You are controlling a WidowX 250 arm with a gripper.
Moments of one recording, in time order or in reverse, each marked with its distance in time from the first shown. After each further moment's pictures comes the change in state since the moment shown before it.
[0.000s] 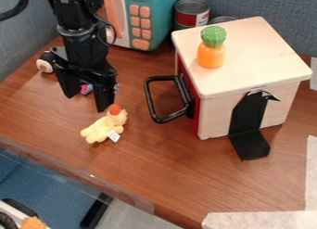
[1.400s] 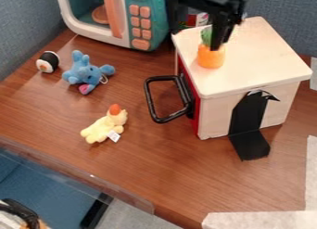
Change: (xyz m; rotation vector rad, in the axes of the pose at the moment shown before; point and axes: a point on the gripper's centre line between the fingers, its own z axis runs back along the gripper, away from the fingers) arm 0.091 -0.119 0.086 0.008 -0.077 -0.119
